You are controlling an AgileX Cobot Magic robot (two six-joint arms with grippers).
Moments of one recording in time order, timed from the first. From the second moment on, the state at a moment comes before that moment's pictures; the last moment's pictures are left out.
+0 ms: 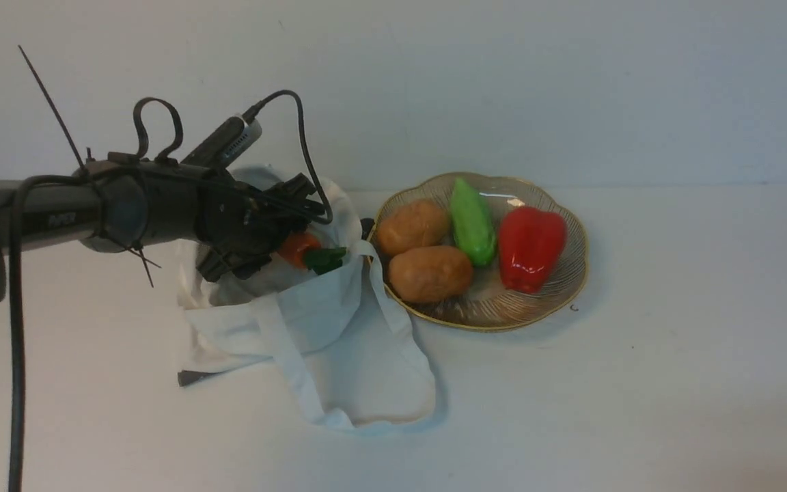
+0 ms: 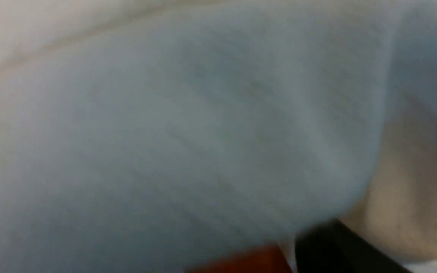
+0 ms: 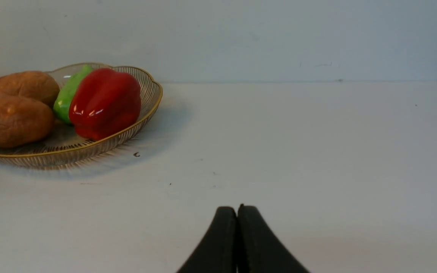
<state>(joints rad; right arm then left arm) 0.01 -0.01 0.03 0.05 0.36 -0.02 -0.24 2.10 -1.37 -0.03 0.17 -0.93</state>
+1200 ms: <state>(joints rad) 0.01 -0.01 0.03 0.05 0.36 -0.02 -0.39 1.73 -1.40 -0.51 0.85 0.06</state>
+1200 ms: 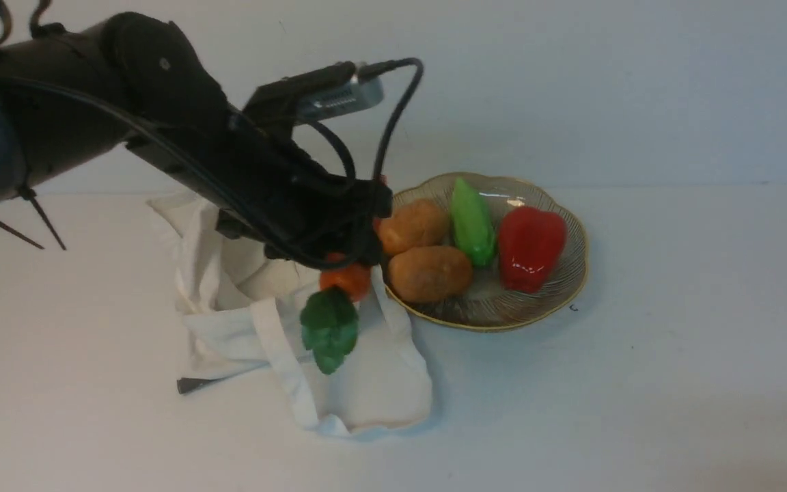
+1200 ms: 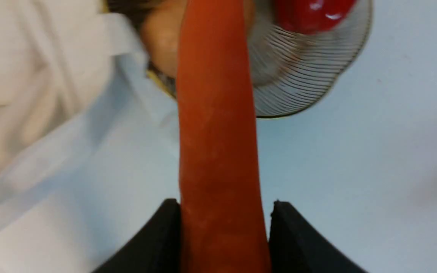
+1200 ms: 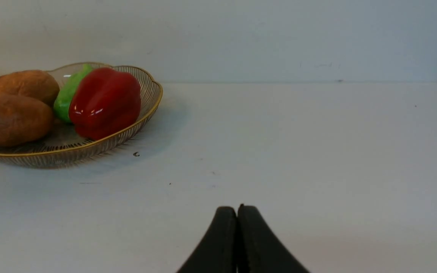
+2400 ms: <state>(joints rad) 0.01 -0.01 0.03 0.05 0.36 -0.02 -0.53 2.26 -1.93 -0.55 0.65 0.09</state>
